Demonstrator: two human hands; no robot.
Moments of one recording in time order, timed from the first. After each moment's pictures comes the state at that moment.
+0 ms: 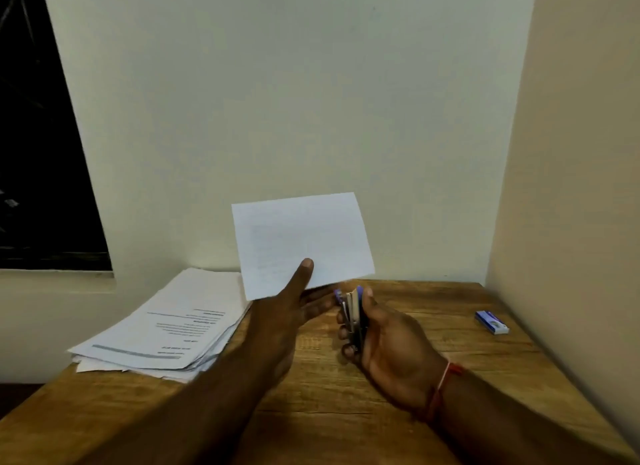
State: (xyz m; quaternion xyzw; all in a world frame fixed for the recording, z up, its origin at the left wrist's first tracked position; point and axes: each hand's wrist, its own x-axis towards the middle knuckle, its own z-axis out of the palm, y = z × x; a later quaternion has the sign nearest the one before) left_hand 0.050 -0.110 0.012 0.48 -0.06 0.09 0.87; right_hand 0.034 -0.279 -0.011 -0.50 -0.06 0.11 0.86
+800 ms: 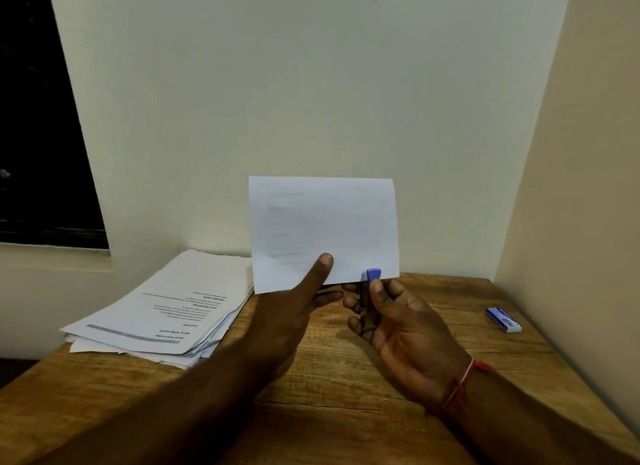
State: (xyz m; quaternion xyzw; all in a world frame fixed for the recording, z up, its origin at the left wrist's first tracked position) left_hand 0.045 -0.103 0.003 0.58 -0.07 0.10 0.81; right_hand 0.035 -0.286 -0.009 -0.45 -0.12 0.07 0.88
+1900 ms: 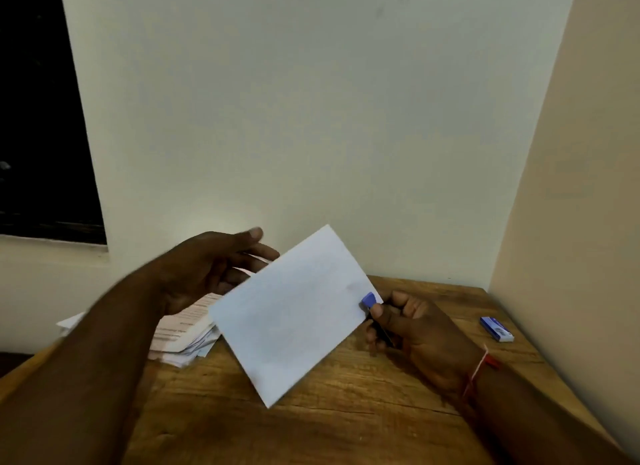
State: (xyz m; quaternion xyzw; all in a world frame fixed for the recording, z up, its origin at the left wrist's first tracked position) left_hand 0.069 0.030 0.069 0.75 -0.13 -0.05 0.65; right_hand 0.046 -0.325 -0.003 -0.67 -0.12 0.05 0.73
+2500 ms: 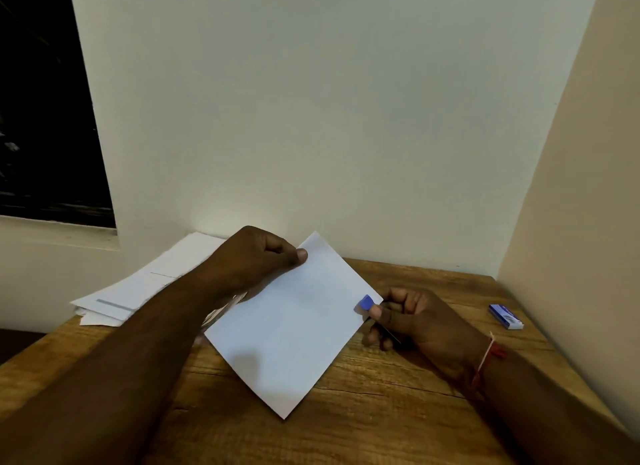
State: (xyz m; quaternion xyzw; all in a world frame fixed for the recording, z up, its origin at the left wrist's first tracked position) left_hand 0.072 -0.016 0.042 0.81 -0.10 0.06 0.57; right_hand 0.046 -0.324 -0.010 -0.72 -0.15 0.10 0.67
